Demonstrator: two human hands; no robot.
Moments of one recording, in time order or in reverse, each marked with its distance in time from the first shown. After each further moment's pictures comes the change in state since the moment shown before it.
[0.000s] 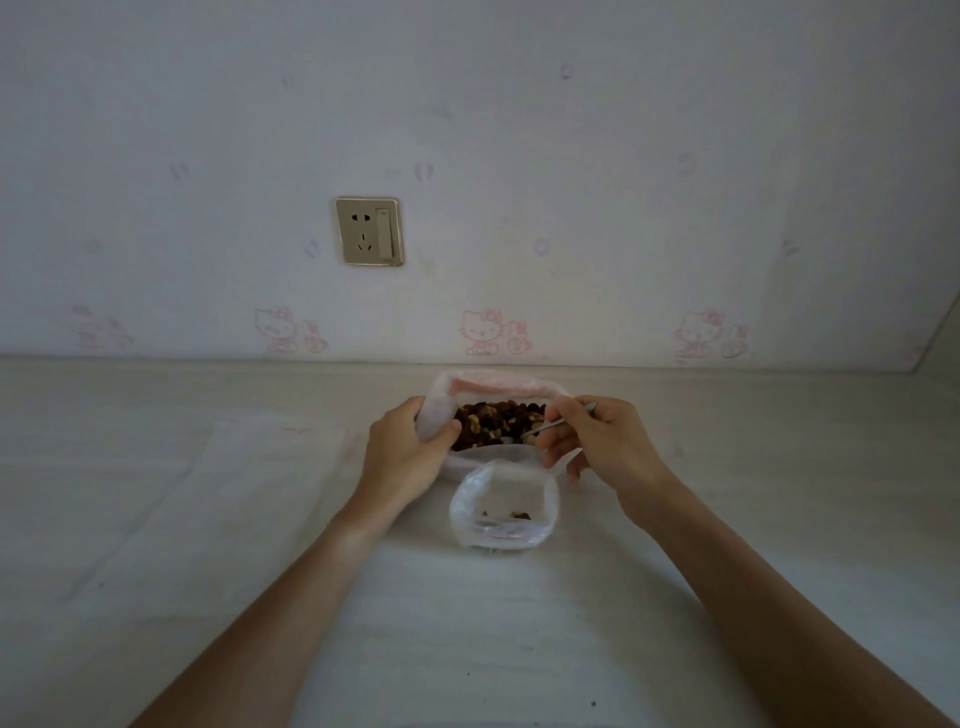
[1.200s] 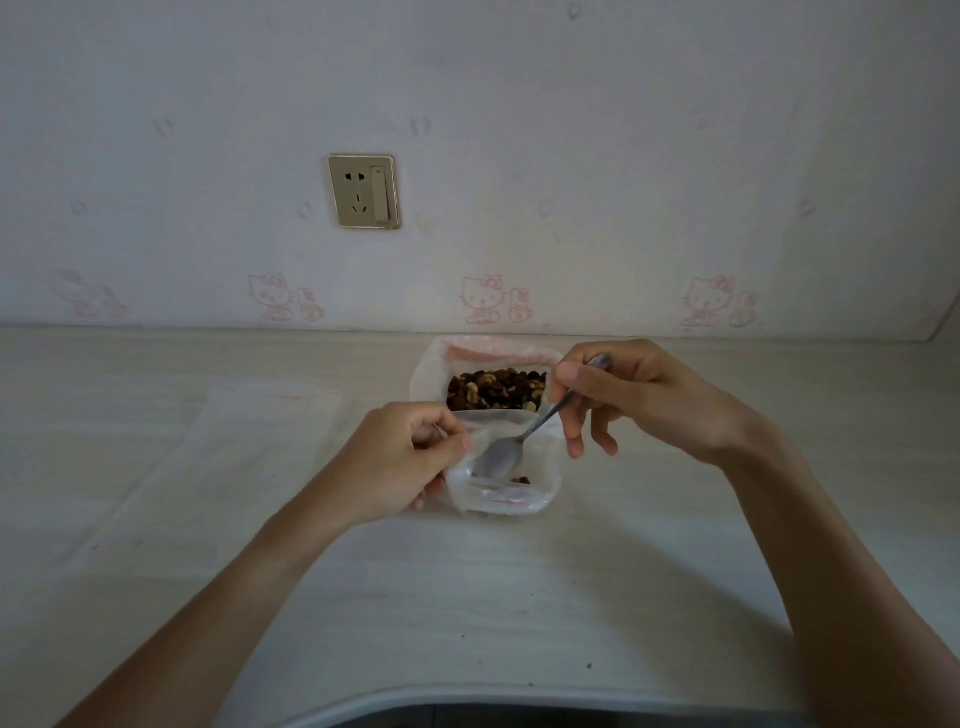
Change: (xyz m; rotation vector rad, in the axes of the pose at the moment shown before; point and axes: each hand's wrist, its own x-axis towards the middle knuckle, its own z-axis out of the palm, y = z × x) left_hand -0.052 0.031 -0.041 -0.093 -0.395 -0.001; right_hand -0.017 -0.041 -0.043 -0.152 -0.608 -0.343
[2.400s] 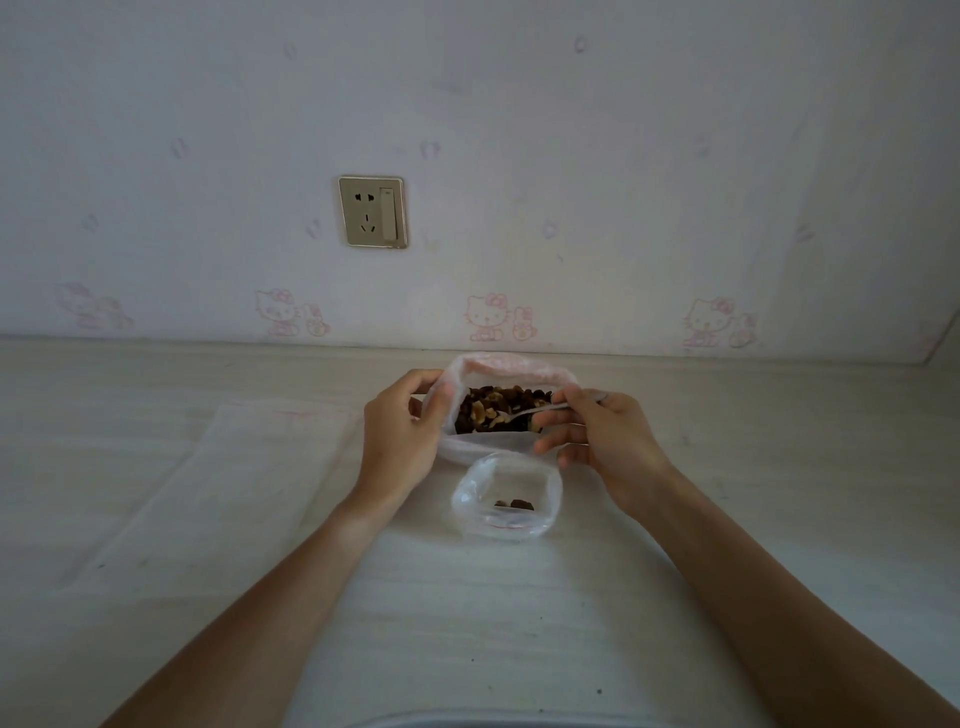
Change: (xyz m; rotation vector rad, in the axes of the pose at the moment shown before) left_hand 0.062 -0.036 0.017 -0.045 0.555 0.252; right_hand 0.031 0.051 0.040 0.414 0.624 0.350
